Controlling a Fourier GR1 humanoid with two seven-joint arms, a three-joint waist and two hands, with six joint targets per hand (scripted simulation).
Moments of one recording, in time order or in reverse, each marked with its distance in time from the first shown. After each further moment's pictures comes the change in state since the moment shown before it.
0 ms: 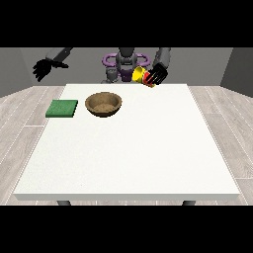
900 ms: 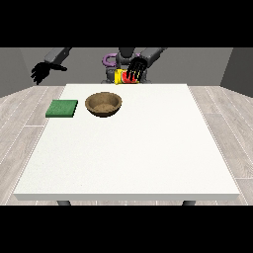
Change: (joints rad) left arm -0.165 -0.069 -0.256 -0.079 -0.465 -0.052 0.496; right arm -0.080 -0.025 -0.003 0.120 0.013 0.007 -0.067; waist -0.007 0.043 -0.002
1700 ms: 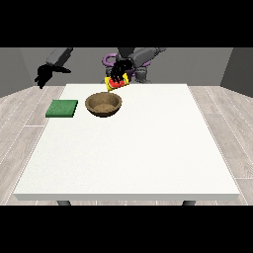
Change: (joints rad) left arm -0.069 -0.005 -0.282 -0.034 -0.290 -0.167 0.226; right arm -0.164 0.046 0.052 0.019 0.025 -0.052 0.056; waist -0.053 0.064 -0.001
